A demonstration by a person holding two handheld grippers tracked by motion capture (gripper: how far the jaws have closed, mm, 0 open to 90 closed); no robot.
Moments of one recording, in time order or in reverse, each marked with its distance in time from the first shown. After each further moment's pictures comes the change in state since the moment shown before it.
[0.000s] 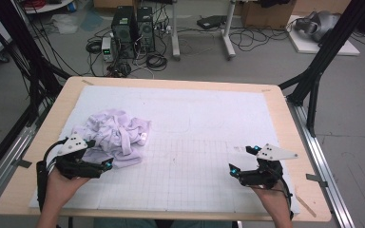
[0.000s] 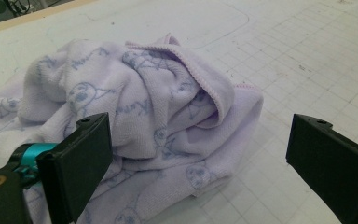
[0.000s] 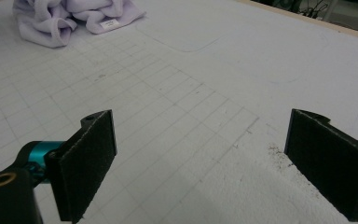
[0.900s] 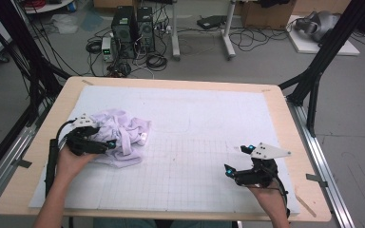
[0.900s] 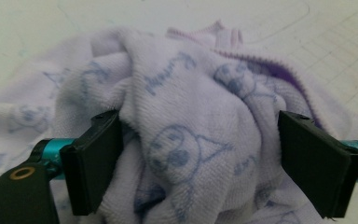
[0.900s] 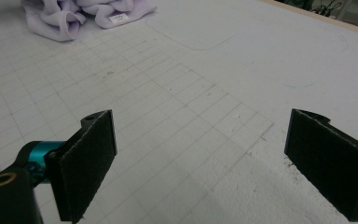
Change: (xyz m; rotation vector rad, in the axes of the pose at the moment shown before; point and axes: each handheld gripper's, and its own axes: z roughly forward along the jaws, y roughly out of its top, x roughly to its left) left arm 0.055 0.010 0.060 0.124 0.002 -0.070; right arm 0.005 0.005 0.010 0.020 0.030 -0.030
